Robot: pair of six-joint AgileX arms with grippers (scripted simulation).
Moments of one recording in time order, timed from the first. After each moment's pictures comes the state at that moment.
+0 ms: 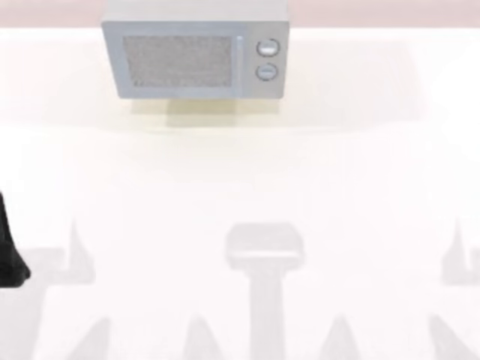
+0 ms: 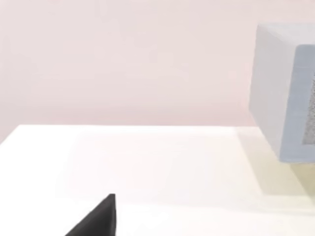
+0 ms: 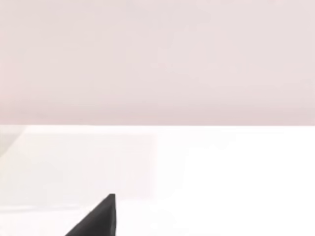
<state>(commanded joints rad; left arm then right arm) 0.00 0.00 0.00 0.00 0.00 0.00 0.00 0.00 0.00 0.00 0.00 0.00</state>
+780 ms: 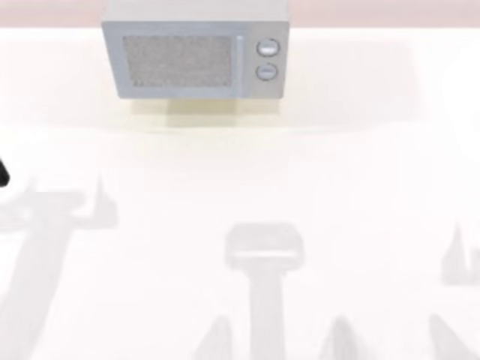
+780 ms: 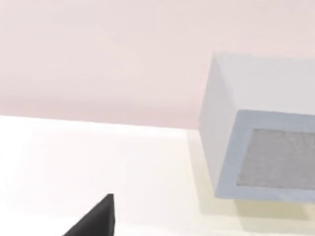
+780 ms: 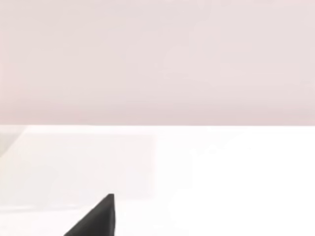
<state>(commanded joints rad) -0.13 0.49 0.59 -0.28 -0.06 -0.12 0.00 0.00 0.00 0.00 0.00 0.00</state>
